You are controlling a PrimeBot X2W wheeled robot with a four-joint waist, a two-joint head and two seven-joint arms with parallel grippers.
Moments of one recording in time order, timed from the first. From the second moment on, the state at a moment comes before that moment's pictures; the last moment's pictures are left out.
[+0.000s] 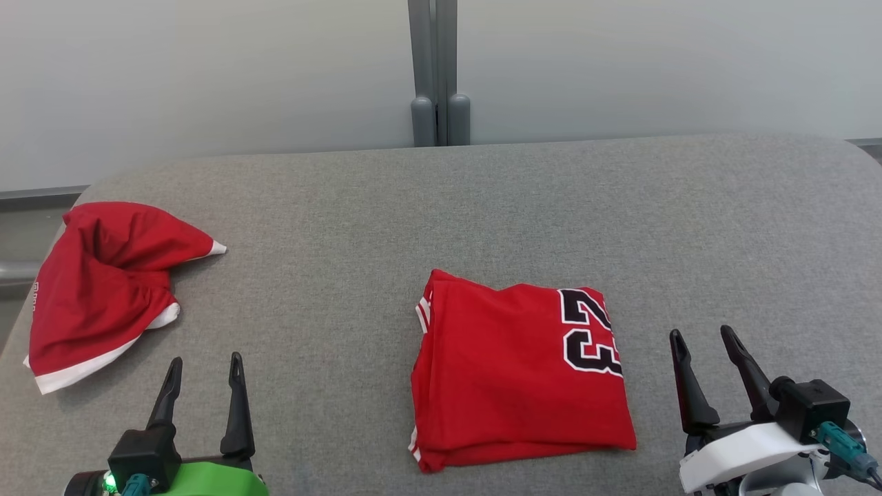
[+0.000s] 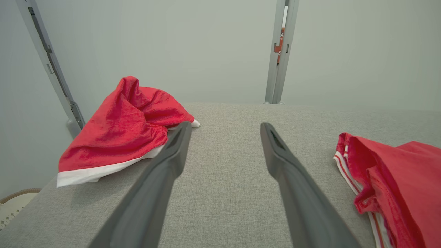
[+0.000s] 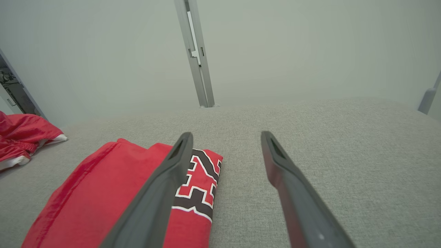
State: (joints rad) left arm 0.04 0.05 0.03 0.19 -0.12 -0.07 -0.26; right arm 0.04 -0.14 0.07 0.16 0.28 0.13 -0.26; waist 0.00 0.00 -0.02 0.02
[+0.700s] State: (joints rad) left arm 0.04 0.05 0.03 0.19 -0.12 -0.07 -0.26; right arm 0.04 -0.14 0.08 0.17 0.27 0.13 -0.26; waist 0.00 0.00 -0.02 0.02
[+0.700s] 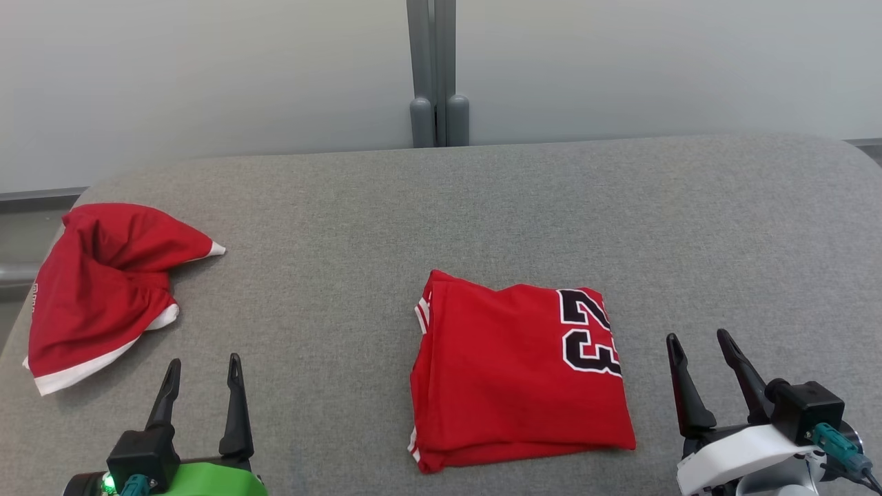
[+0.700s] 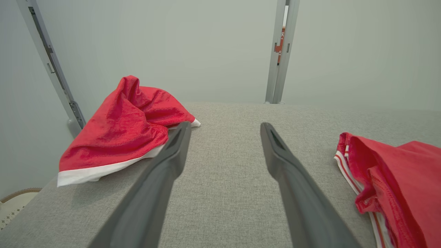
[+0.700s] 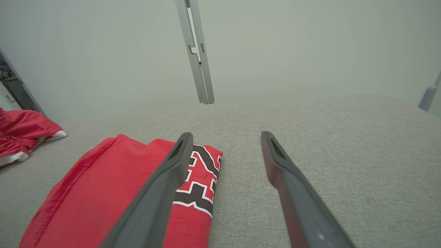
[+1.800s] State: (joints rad) left arm 0.02 0.05 0.02 0.20 -0.12 -0.07 -0.26; right arm -0.23 -0.19 0.23 0.39 0.25 0.13 -0.26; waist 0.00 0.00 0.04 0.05
